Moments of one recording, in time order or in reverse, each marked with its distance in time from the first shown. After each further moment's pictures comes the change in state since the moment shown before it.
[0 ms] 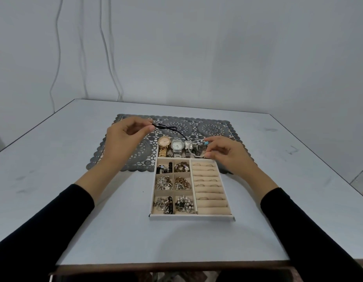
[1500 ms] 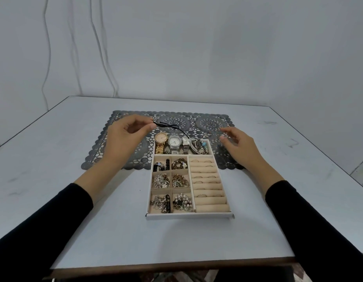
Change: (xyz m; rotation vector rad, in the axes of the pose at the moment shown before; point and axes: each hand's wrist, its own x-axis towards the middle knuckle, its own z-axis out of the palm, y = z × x) left_hand 0.000 -0.003 0.013 -0.024 -0.037 -0.012; right_hand 0.005 0.024 -0.019 -0.278 0.219 0.158
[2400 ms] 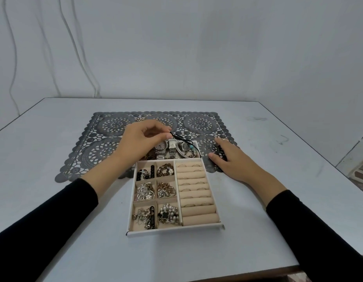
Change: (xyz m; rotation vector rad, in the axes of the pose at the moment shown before) left_hand 0.017 0.000 0.054 0.119 -0.310 -0.039; right_hand -0.017 0.015 -0.006 -0.345 -0.277 0.019
